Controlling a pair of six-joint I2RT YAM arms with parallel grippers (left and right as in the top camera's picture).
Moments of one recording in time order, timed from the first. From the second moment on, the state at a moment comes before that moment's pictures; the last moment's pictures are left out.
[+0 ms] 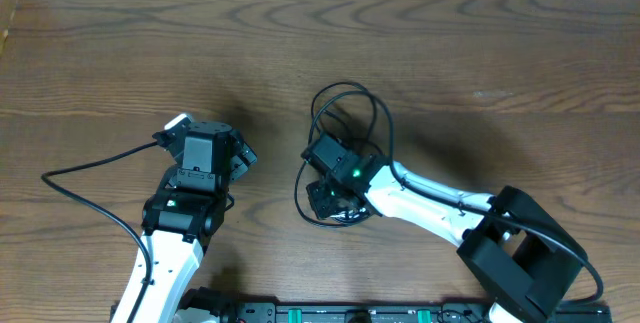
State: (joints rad) left arm -0.19 1.03 0.72 -0.63 -0.29 -0.78; right arm 0.87 1.84 1.09 -0.47 -0.23 0.56
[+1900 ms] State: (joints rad) left arm -0.88 1.28 0.61 0.21 -0.12 -0.64; right arm 0.30 1.66 1.29 -0.47 -0.85 1.42
